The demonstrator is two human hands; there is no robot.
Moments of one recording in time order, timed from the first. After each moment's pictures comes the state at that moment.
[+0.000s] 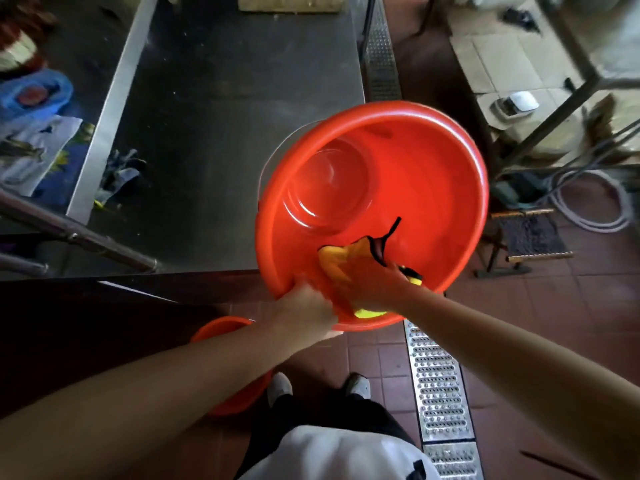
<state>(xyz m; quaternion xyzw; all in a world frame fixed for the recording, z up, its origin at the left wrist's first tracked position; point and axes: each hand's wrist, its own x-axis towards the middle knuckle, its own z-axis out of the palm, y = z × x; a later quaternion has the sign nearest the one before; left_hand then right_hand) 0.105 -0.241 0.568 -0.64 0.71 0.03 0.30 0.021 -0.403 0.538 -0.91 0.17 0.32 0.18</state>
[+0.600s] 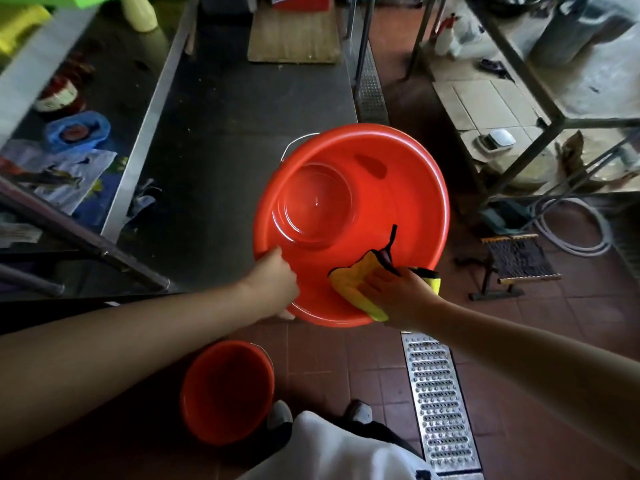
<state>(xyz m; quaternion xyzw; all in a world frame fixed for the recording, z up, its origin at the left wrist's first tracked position) 0.181 -0.236 0.629 -0.60 0.68 0.02 0.42 -0.013 -0.416 0.568 -0.96 0.02 0.27 -0.12</state>
